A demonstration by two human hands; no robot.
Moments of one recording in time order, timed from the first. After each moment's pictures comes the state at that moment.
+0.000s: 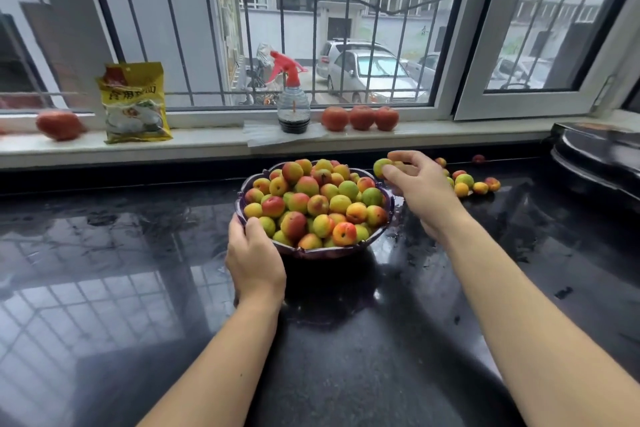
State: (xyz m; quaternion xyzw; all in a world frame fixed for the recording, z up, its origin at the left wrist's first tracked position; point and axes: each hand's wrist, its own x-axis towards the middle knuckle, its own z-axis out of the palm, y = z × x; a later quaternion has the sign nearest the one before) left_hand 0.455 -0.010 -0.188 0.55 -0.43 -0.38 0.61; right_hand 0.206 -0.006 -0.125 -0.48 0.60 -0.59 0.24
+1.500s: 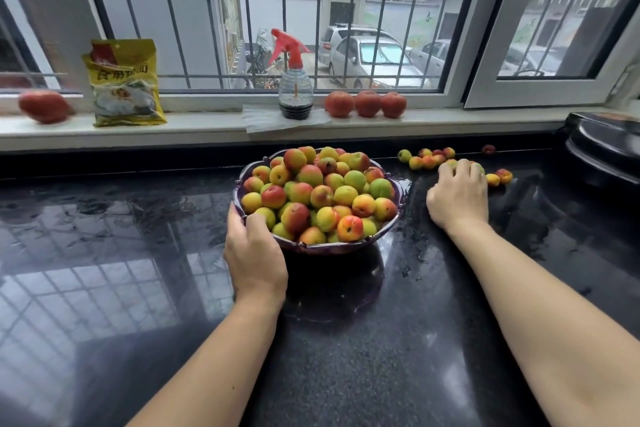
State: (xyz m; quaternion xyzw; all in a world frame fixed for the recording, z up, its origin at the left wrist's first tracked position) left_hand 0.455 -0.013 -0.191 0.52 -0.43 -0.41 0.61; right_hand 0.113 -0.048 -0.200 -0.48 0.83 -0.13 -0.25
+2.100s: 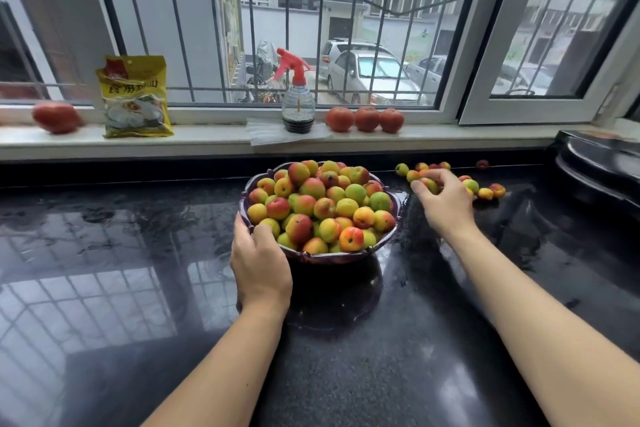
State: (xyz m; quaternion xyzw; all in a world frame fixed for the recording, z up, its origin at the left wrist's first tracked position) left_hand 0.454 -0.012 -0.190 0.52 -0.45 -0.40 0.60; right_hand 0.156 -0.021 -0.163 -0.46 0.73 -0.50 0.01
